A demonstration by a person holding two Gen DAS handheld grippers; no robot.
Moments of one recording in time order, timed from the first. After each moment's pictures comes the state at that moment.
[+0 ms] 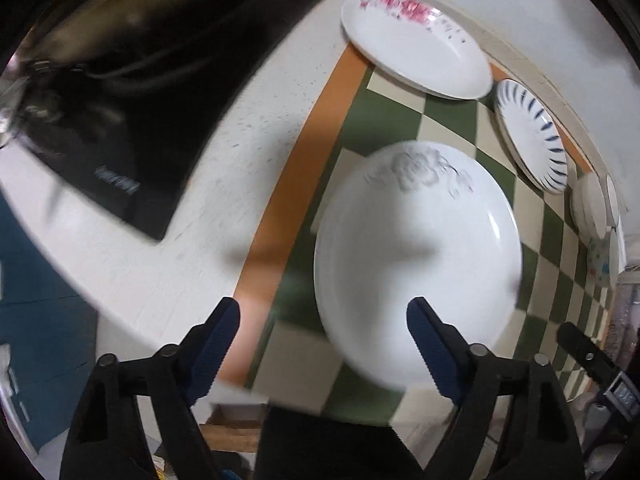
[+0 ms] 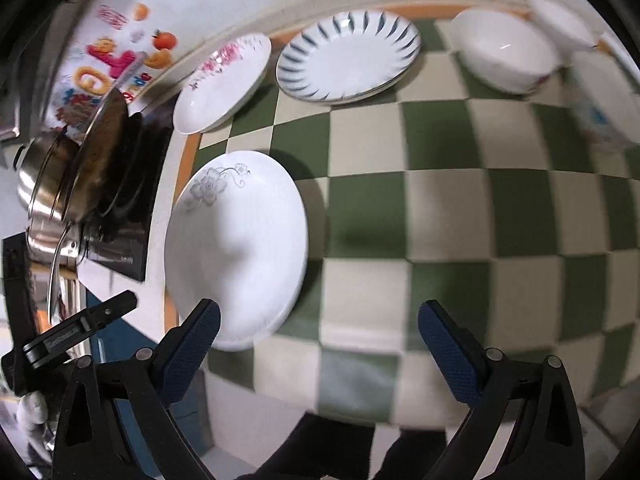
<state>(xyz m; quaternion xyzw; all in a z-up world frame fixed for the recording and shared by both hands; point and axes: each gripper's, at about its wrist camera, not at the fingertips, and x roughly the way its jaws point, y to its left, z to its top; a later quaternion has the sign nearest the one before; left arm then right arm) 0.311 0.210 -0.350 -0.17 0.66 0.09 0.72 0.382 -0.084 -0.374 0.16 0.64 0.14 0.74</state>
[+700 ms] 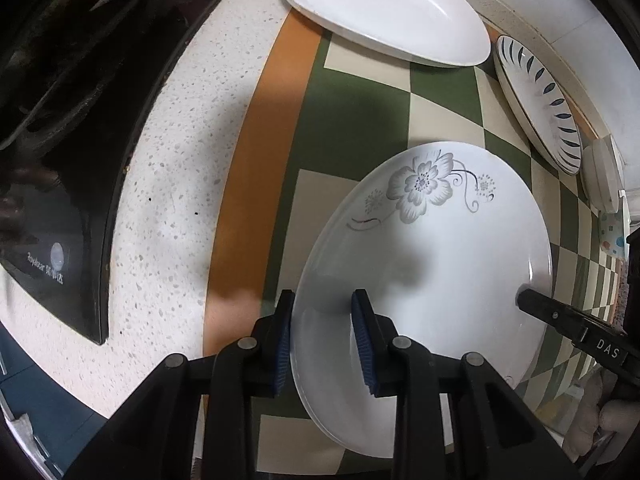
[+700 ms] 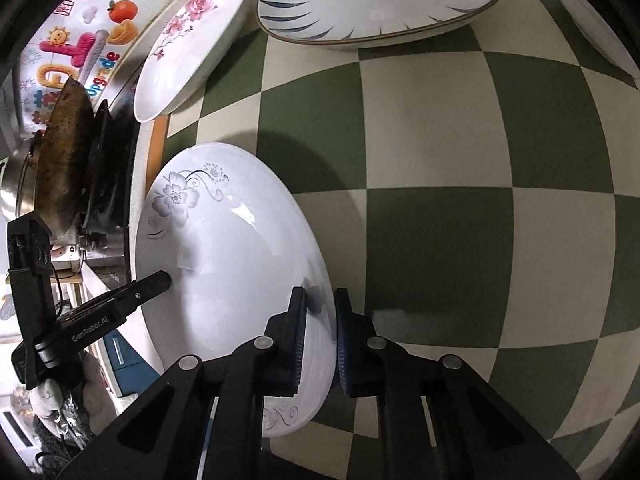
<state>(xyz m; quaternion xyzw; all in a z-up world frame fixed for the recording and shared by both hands) 0.351 0.179 -0.379 -0.12 0.69 0.01 0.71 0.441 -0.037 -0.459 0.18 0.69 0.16 0.68</state>
